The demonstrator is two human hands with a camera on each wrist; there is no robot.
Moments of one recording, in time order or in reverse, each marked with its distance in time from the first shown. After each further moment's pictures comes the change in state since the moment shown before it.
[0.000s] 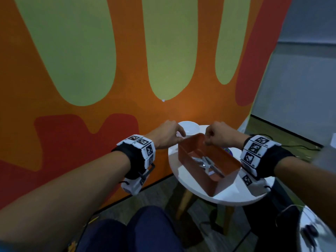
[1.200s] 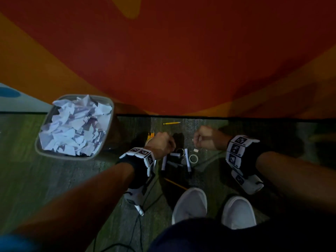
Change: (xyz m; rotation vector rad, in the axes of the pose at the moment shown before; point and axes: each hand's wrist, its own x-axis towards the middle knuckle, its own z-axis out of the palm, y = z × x) left_hand -0.342 -0.358 0.306 -0.419 -0.244 -0.998; right_hand 0.126 -0.262 0.522 0.031 -0.930 -0.417
